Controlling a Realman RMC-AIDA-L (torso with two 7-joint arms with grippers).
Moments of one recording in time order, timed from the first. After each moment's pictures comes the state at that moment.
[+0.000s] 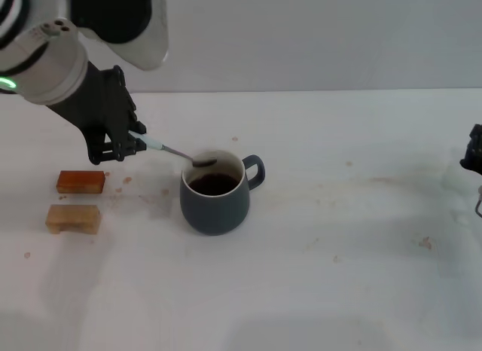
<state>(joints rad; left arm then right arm) -0.77 -2.07 1.30 1.73 -0.38 -1.89 1.17 0.43 2.06 1.08 0.30 -2.36 -0.82 0.18</state>
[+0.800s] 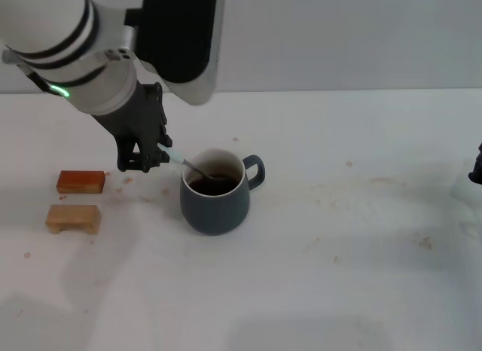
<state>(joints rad) -0.83 -2.07 1.40 1.60 -0.36 -1.81 1.22 0.38 2.07 1.08 0.31 -2.36 -0.84 0.18</state>
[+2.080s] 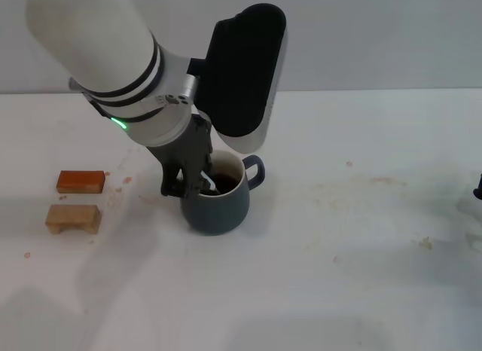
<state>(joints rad) -0.84 -2.08 1.59 1.49 -0.43 -1.67 1.23 0.33 2.07 1.07 0.34 -2.37 -0.85 0.18</state>
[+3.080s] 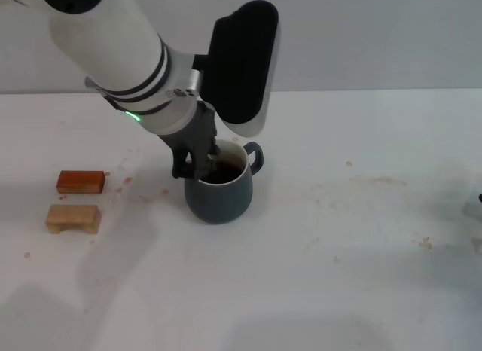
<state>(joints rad) -0.87 -2.08 1.57 1.31 -0.41 -1.46 1.26 0.31 2.07 1.07 0.34 -2.37 -0.85 0.18</state>
